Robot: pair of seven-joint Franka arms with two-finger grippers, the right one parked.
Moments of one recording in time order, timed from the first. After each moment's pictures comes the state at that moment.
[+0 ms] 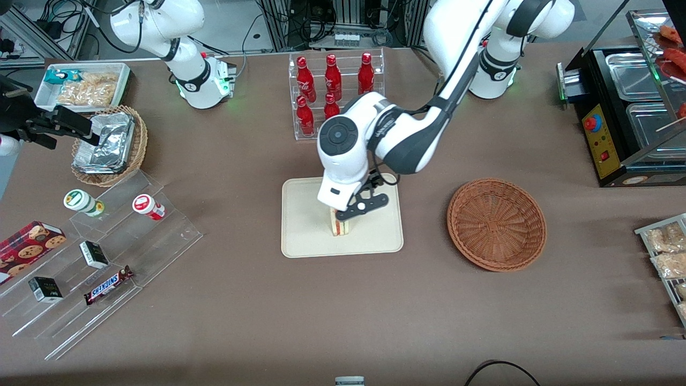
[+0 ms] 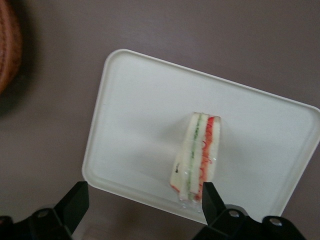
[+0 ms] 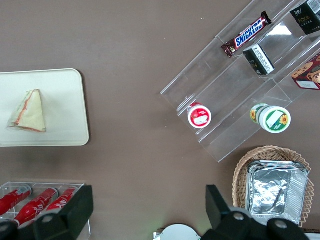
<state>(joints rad) -0.73 0.67 -0.01 -1.20 0.01 1.75 -1.10</state>
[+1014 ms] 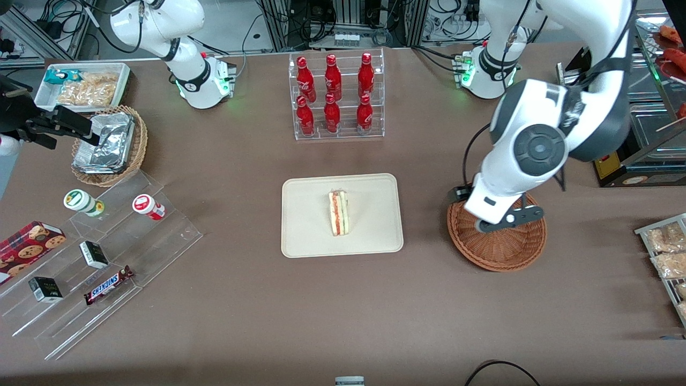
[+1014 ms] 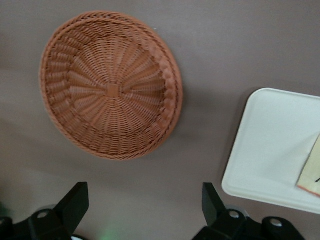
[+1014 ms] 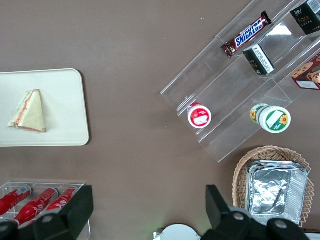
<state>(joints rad) -0.35 0.27 0.00 -1.58 0.01 1.63 -0.56</state>
